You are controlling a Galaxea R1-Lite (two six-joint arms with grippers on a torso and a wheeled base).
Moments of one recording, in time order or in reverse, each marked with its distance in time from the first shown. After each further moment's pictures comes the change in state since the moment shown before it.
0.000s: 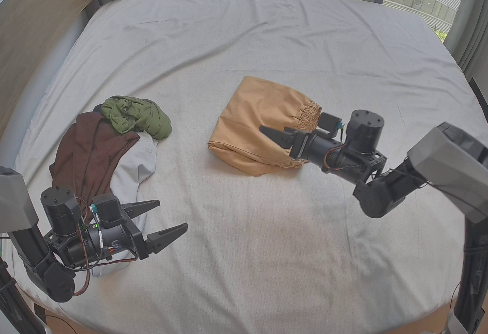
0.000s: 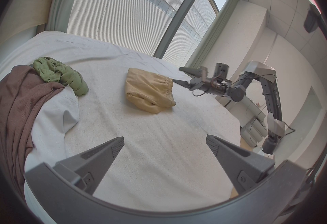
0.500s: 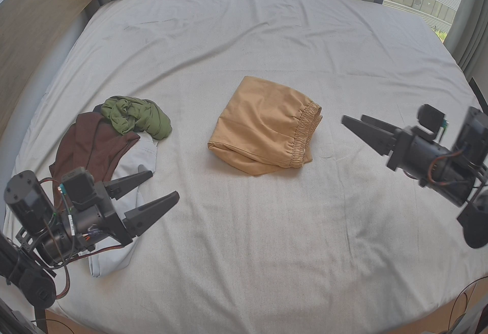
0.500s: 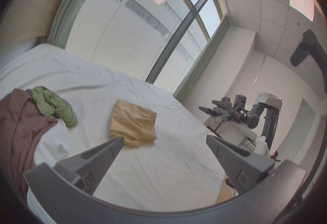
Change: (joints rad) left arm -0.071 -0.257 -0.006 0.001 0.034 -0.206; right arm -0.066 -0.649 0.616 -0.030 -0.002 -0.086
